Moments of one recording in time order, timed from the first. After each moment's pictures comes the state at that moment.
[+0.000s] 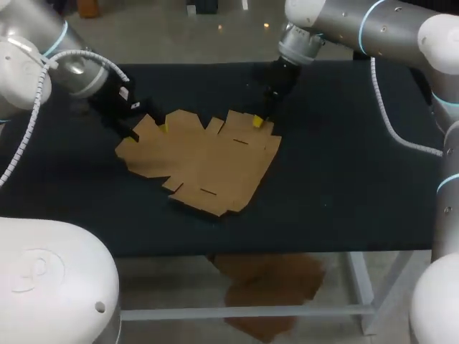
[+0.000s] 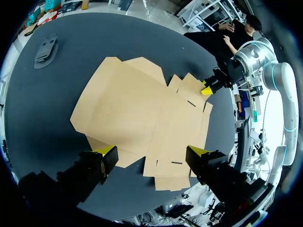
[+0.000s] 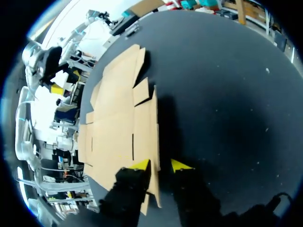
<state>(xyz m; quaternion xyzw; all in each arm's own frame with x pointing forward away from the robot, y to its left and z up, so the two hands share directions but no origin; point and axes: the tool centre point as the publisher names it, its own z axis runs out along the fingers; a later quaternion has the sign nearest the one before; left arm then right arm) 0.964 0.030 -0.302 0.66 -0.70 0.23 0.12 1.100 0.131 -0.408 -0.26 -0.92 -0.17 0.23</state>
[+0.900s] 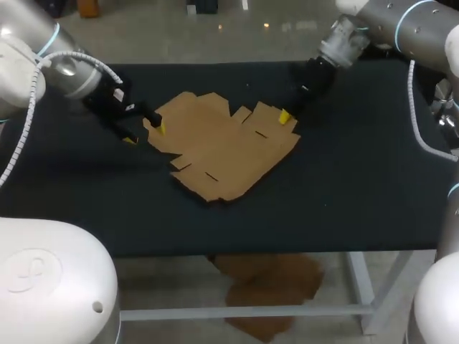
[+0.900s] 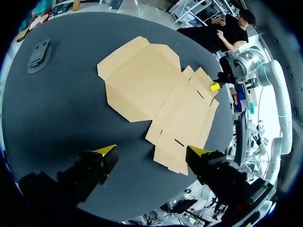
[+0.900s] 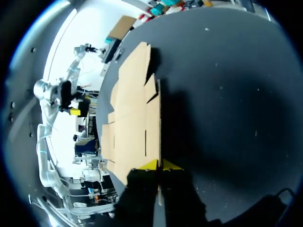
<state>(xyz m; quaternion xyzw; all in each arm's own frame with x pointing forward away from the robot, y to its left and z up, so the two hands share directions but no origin) 0.963 0.035 -0.305 0.63 -0.73 0.24 0.13 1.084 0.065 -0.387 -0.41 -0.83 -0.21 0.32</state>
